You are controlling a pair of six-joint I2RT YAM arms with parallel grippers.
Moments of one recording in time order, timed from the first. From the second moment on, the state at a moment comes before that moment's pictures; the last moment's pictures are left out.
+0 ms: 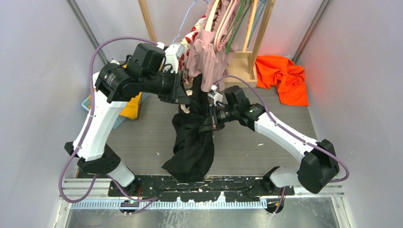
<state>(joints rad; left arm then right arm) -0.75 1.60 2.33 -1.45 0.23 -0.45 0.60 1.32 1.04 -0.40 -0.76 0.64</state>
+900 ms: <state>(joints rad) -0.85 1.45 1.91 -1.40 0.26 -0.50 0.59 0.97 0.86 -0.51 -0.56 0.60</state>
